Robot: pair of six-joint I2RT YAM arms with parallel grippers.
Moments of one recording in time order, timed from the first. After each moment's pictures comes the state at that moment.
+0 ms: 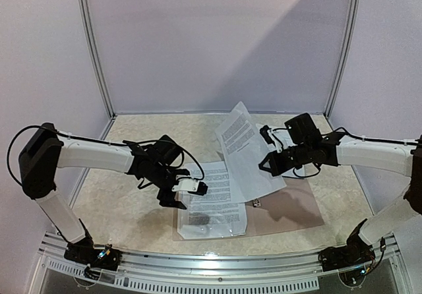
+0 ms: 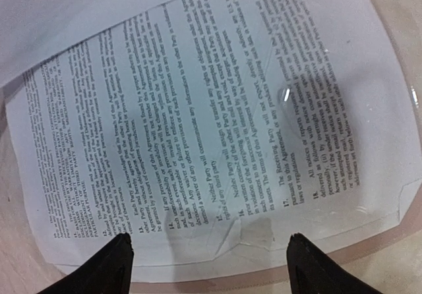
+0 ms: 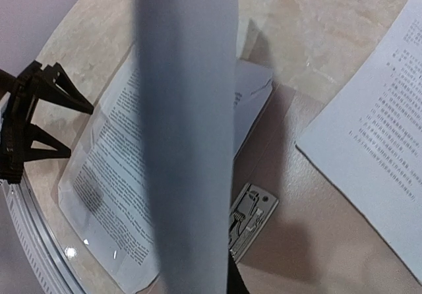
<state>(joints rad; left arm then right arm) -0.80 1.68 0.95 -0.42 0.25 0.97 0.64 1.44 0.93 -0.30 -0.26 0.23</state>
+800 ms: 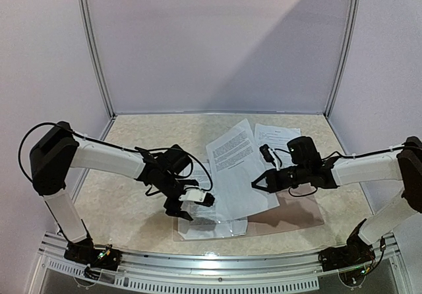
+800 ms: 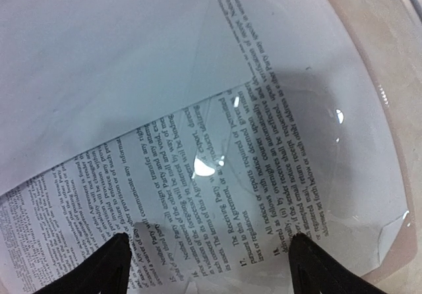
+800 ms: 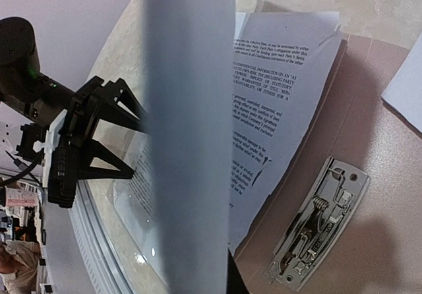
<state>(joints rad) -0.86 1.78 0.96 -0.38 0.33 0.98 0.66 1.47 0.65 0.12 -0.50 0.47</state>
